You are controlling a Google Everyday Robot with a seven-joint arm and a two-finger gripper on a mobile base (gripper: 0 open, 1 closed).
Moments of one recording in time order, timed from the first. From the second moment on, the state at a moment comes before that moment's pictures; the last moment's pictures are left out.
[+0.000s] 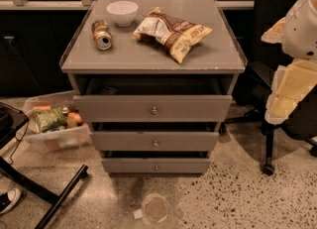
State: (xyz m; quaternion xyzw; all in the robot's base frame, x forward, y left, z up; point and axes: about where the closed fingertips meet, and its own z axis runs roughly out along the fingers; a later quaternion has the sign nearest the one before) arm 0.438 -0.217 0.976 -0.60 0.78 -0.03 0.16
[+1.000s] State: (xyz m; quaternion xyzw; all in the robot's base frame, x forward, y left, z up) arm 0.436 -0.211 0.942 -0.58 0.79 0.02 0.21
